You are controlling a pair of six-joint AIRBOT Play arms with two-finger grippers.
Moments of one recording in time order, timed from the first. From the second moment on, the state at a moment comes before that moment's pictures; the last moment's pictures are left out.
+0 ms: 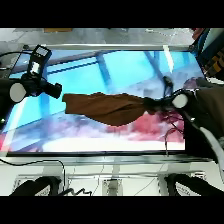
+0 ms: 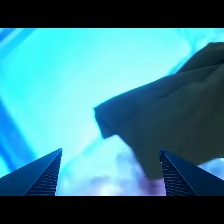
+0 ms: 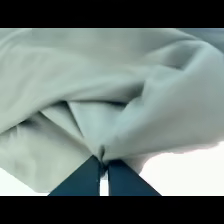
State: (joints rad) left arm -0.20 -1.07 1.27 1.69 -0.96 -1.29; right arm 0.11 -1.18 1.02 -1.26 0.90 1.73
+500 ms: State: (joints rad) left arm -0.19 -1.37 1.27 1.52 -1.02 -1.31; right arm -0.08 -1.08 1.08 -1.38 1.25 1.57
